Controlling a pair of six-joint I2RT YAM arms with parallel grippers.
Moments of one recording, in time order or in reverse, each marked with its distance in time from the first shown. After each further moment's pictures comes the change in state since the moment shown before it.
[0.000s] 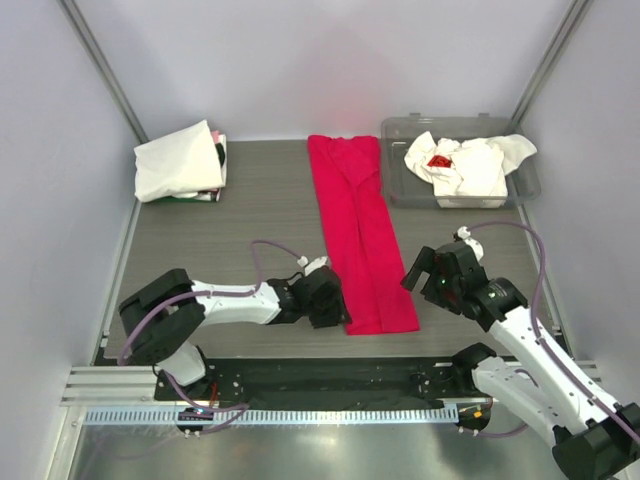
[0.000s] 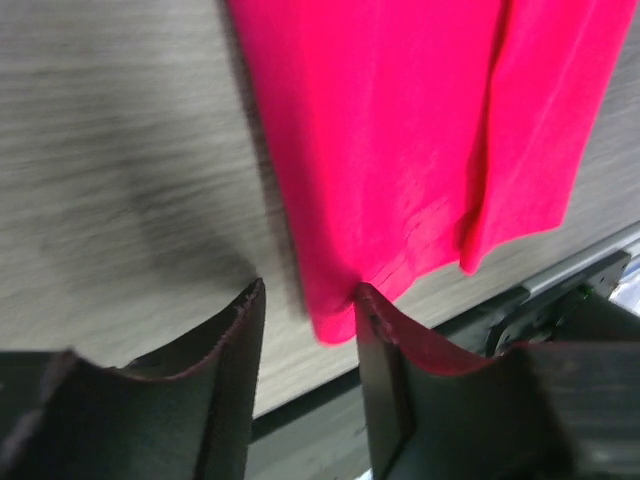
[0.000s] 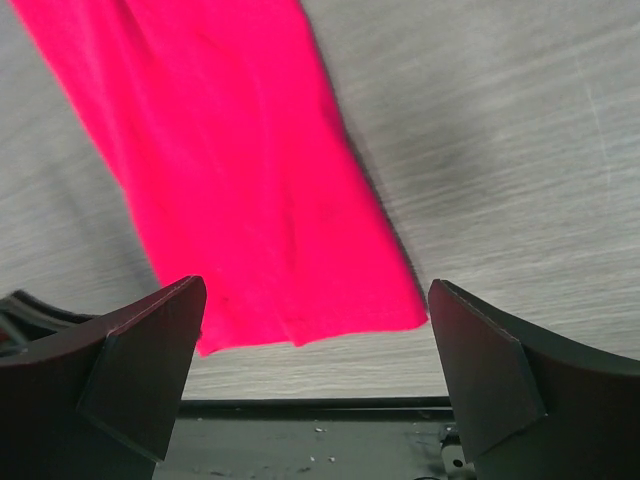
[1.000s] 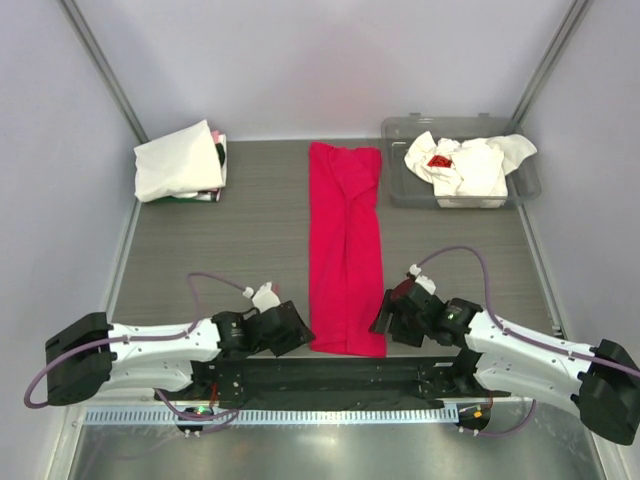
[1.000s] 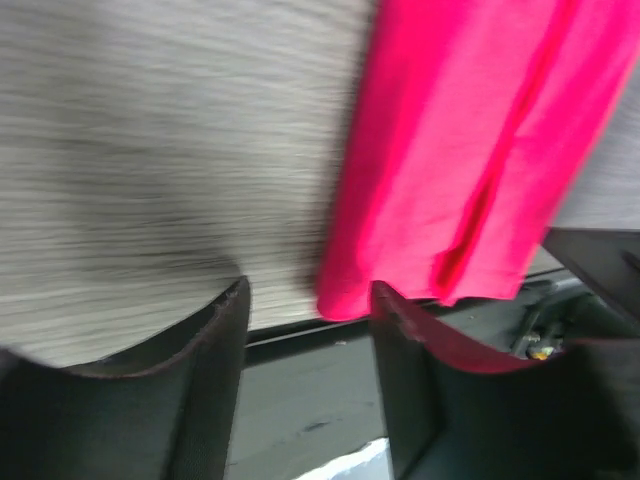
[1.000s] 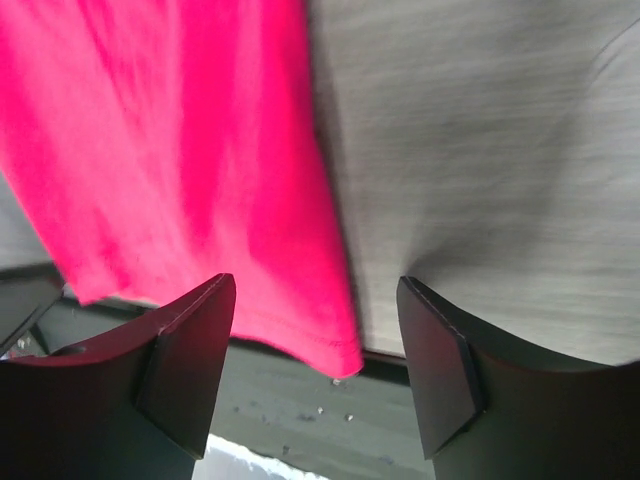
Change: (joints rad) left arm -0.132 -0.497 -0.349 -0.158 -0.238 -0.332; right arm 0.428 0.135 -0.267 0.267 -0.072 0.305
